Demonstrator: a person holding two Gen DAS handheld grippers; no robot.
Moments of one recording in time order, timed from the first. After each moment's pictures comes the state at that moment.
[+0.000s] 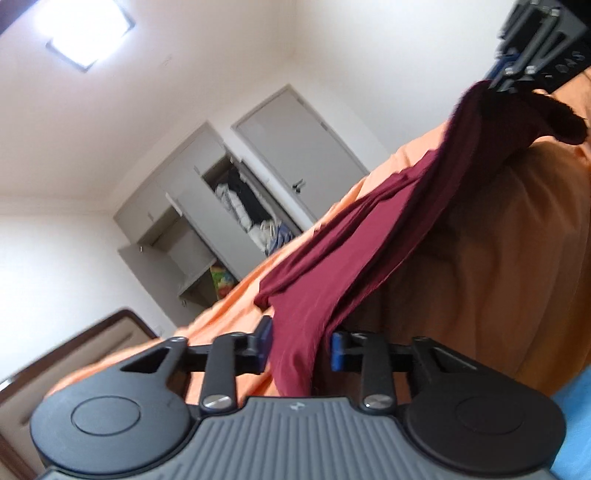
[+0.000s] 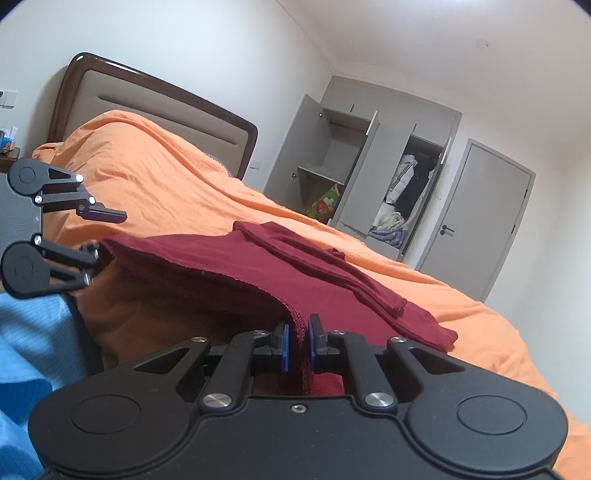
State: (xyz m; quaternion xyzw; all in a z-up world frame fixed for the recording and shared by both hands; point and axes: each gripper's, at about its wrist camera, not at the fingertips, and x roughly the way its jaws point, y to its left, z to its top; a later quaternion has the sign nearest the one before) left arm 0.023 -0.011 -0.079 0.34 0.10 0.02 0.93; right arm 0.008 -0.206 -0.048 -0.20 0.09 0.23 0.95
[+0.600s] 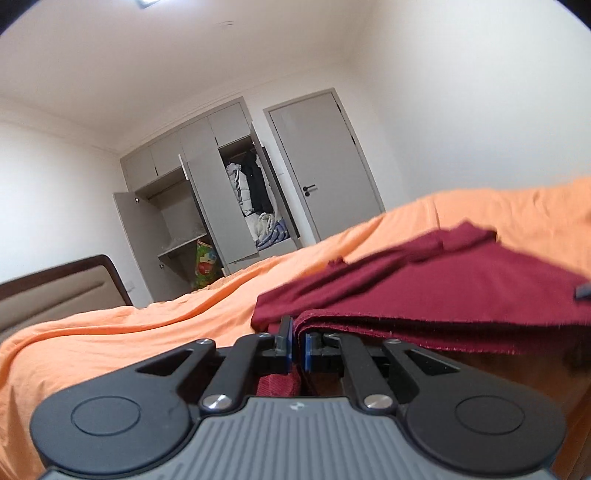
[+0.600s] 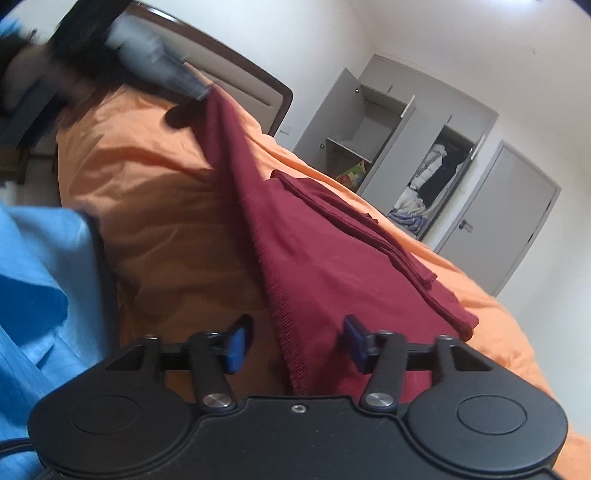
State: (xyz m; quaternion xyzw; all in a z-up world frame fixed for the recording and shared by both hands) left arm 0.056 0.020 0.008 0.19 0.10 -0.01 0.98; right arm -0.001 -0.180 -0.100 -0.29 0.12 0.24 0.92
